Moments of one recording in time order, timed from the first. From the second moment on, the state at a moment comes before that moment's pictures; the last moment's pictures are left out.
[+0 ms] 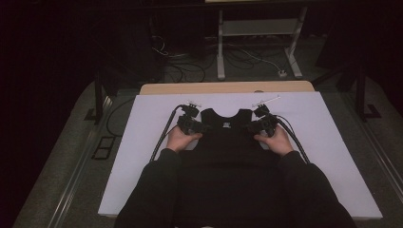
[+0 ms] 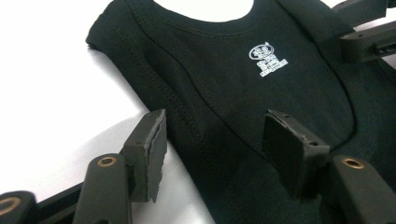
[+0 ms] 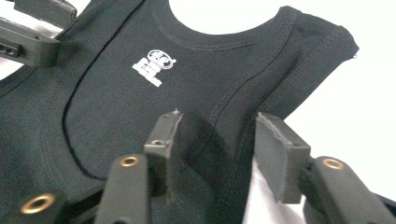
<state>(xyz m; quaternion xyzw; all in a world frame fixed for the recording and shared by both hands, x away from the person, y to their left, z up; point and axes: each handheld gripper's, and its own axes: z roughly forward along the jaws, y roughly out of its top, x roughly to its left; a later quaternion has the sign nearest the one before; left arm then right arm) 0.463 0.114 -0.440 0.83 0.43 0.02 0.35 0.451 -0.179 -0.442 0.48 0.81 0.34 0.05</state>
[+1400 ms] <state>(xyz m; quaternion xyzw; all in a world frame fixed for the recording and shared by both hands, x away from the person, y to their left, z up) 0.430 0.125 -0.417 0.81 0.42 0.04 0.40 0.420 -0.193 -0.416 0.47 0.79 0.40 0.02</state>
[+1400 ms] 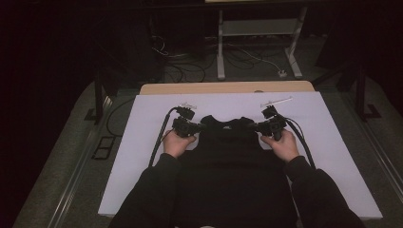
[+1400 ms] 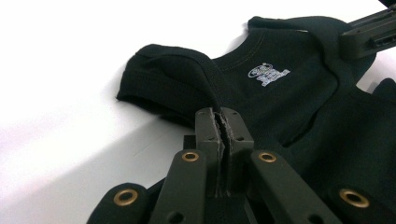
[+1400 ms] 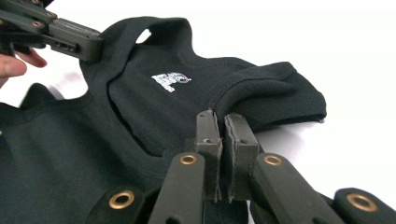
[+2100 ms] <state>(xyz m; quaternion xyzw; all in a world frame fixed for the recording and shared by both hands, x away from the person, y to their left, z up) 0.405 0.131 -0.400 0.80 0.41 0.03 0.43 0.391 -0.201 -0.392 0.45 0.77 0.45 0.01</state>
